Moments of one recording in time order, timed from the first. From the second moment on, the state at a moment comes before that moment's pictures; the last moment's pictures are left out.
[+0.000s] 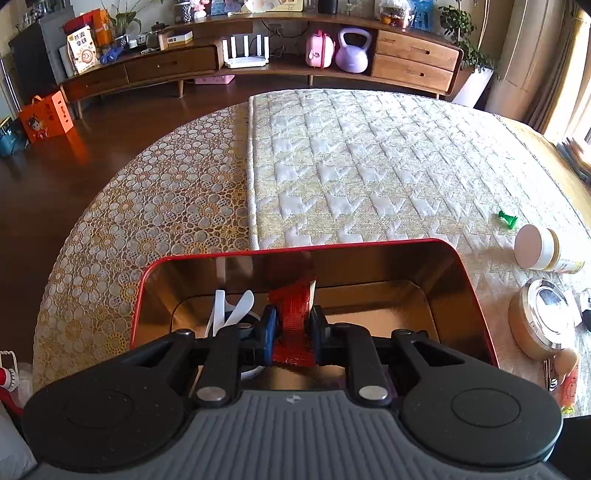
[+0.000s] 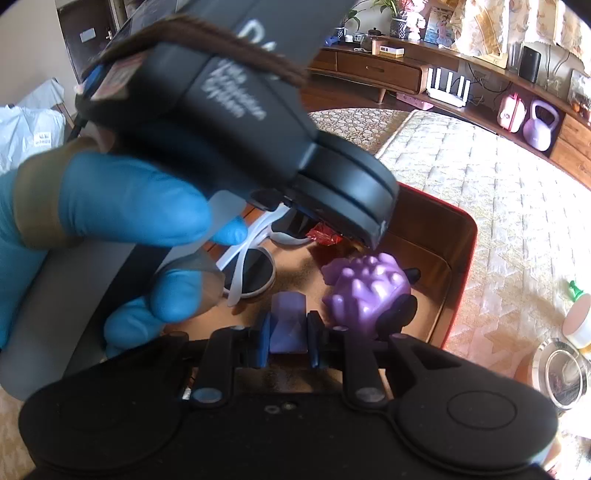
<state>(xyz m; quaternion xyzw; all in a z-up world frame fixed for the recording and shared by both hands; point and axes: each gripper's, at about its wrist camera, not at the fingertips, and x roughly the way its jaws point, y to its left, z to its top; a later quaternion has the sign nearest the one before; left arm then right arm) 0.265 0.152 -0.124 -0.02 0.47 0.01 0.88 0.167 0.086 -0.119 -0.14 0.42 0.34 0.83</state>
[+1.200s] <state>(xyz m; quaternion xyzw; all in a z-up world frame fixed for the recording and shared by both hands) 0.242 0.158 -0.100 -0.04 0.45 0.03 0.89 0.154 0.053 -0.096 -0.09 0.41 0.33 0.85</state>
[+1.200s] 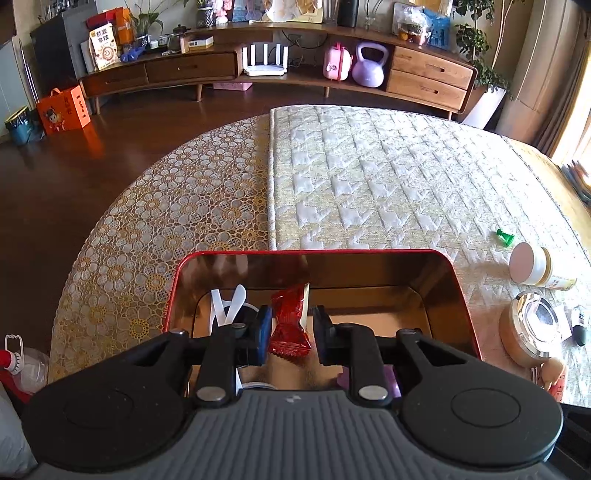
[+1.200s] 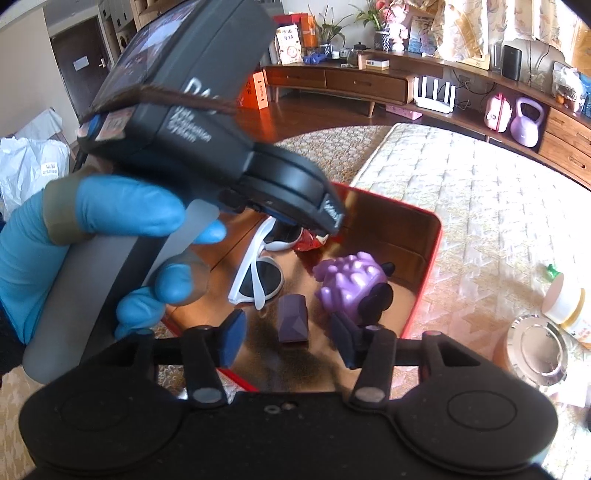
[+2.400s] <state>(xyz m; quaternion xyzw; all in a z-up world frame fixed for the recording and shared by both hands) 0.149 0.083 -0.048 -0.04 0.38 -0.02 0.93 0.093 -0.110 -0.052 -0.02 0.33 0.25 0.91</state>
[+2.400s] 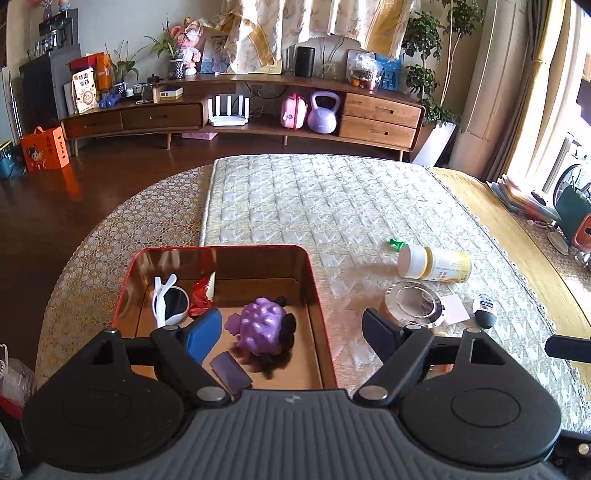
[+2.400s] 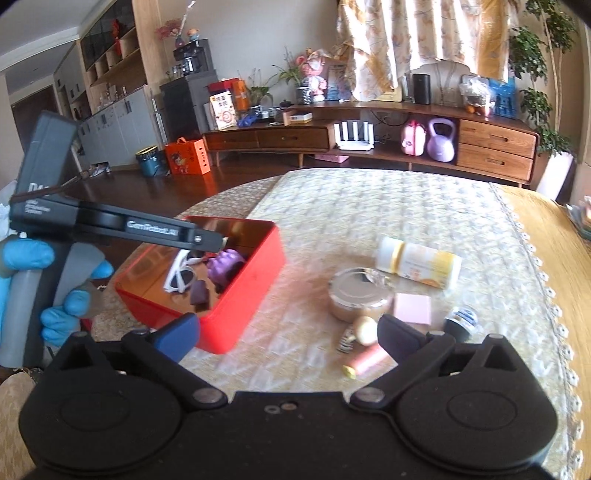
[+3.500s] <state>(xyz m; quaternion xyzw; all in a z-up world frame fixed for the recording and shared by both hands) 0.229 -0.047 -0.112 -0.01 0.44 -0.07 0.90 0.182 -0.209 -0.122 -0.04 0.38 0.17 0.91</state>
